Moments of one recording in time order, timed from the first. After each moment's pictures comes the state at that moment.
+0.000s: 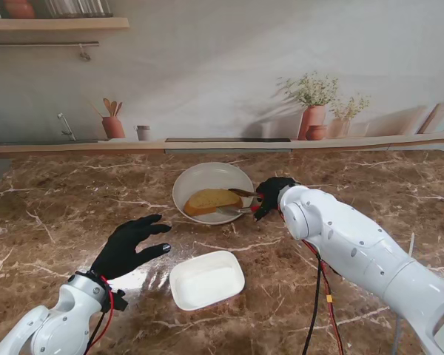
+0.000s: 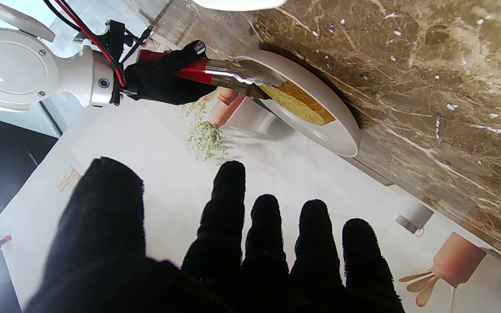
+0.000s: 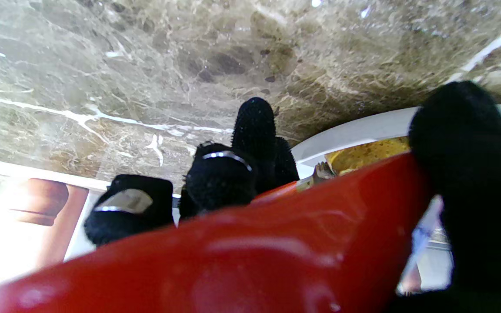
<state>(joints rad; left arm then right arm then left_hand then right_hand) 1.91 -1.11 -1.39 -1.82 0.59 -0.18 0.09 -0.88 -1.08 0.59 -1.14 -0.78 0.23 0.23 0.64 -0.07 0.03 -0.03 0.58 0.02 0.22 0.22 0.38 -0.03 0.20 0.20 0.29 0.02 0.12 0.33 -0.01 -0.01 0.45 0.27 0.27 -0.70 0.86 -0.19 0.69 0.01 0.36 0.38 1.07 -0.09 0.62 0.69 1.22 -0.19 1.30 0.78 0.89 -0.03 1.72 0.77</state>
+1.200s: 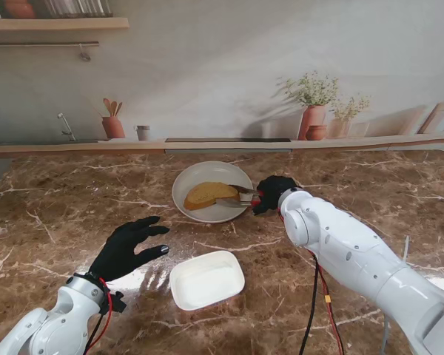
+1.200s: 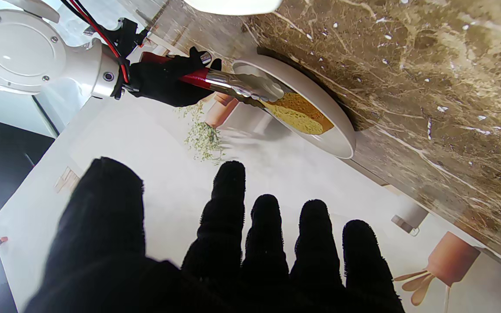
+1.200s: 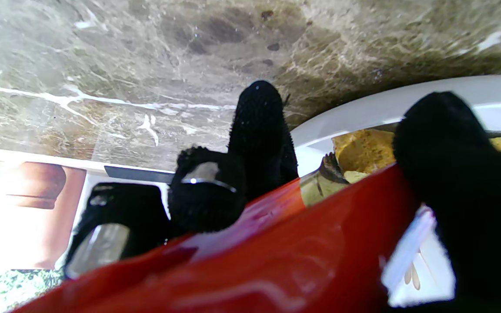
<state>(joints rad) 1.92 -1.11 -1.39 -1.82 0.59 -0.19 0.09 -0.92 -1.12 0.62 -1.04 -0.77 0.18 0.03 0.64 -0.07 0.03 -0.03 0.58 0.02 0.22 0.22 0.38 -0.03 0.20 0.20 0.29 0.02 0.12 0.33 -0.01 -0.01 0.42 0.27 0.24 -0.72 1.05 -0.28 0.84 0.04 0.70 0.24 1.29 -0.08 0.63 0.71 1.28 -0.10 1.36 0.79 1.03 0.07 1.81 0.87</state>
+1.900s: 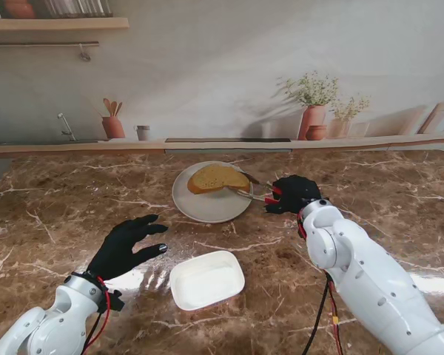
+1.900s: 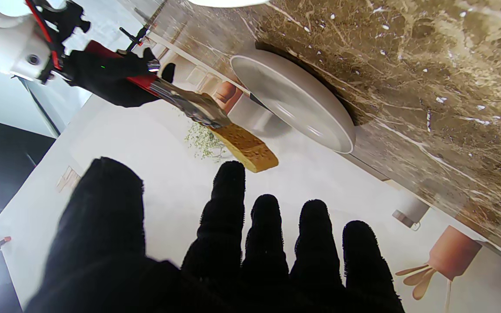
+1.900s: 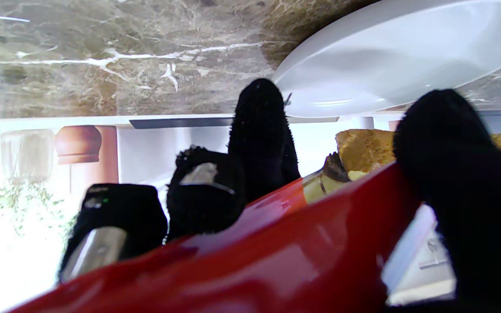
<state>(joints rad) 1.92 -1.11 -1.40 -1.82 0.60 -0.20 0.09 -1.31 -1.09 1.09 -1.42 -0.93 0.11 -0.02 0.64 -0.07 0.03 -0.03 0.58 0.02 0.22 0.22 0.38 -0.03 0.20 0.20 0.29 0.02 0.12 0.33 -0.01 -0.01 0.41 0.27 0.24 -0.73 1.06 -0.30 0.87 0.04 0.78 0.22 1.31 -0.08 0.63 0.71 1.28 -0.09 1.36 0.80 1.05 0.10 1.81 0.87</state>
